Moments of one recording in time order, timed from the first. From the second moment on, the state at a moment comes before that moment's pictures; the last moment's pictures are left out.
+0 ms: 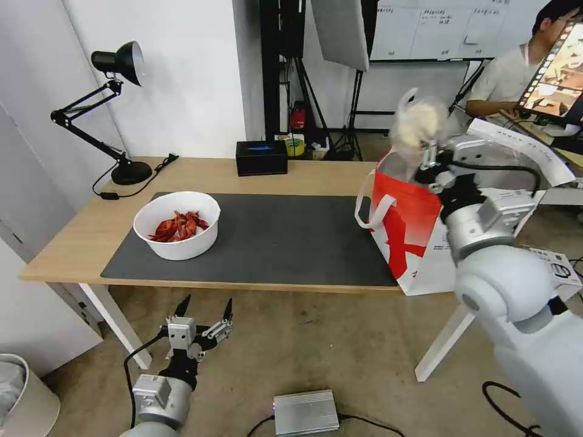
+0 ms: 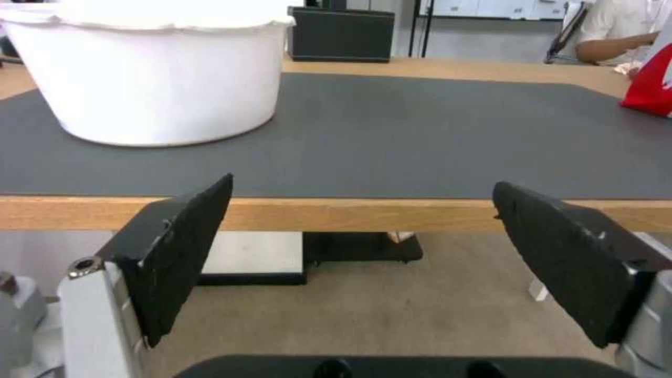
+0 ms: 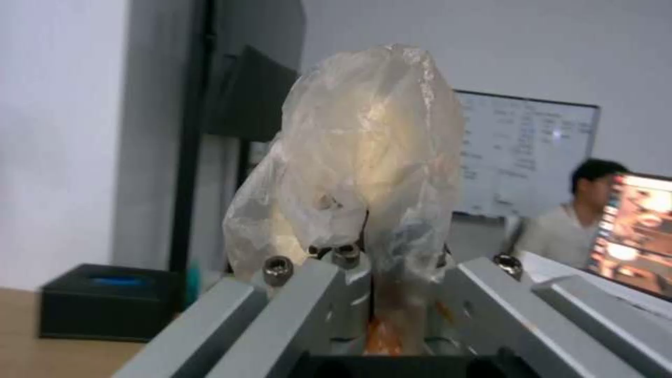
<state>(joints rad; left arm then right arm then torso) 1.70 -1.21 -0.41 -2.15 -0.27 -0.06 -0.16 -0.88 0.86 0.37 2.20 0.56 -0.34 0.46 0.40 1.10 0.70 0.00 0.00</state>
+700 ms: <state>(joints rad) 1.66 -1.20 -0.39 -2.13 -0.28 -0.05 -0.16 -0.91 0.86 0.45 2.13 0.62 -0.40 0.54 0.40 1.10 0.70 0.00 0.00</state>
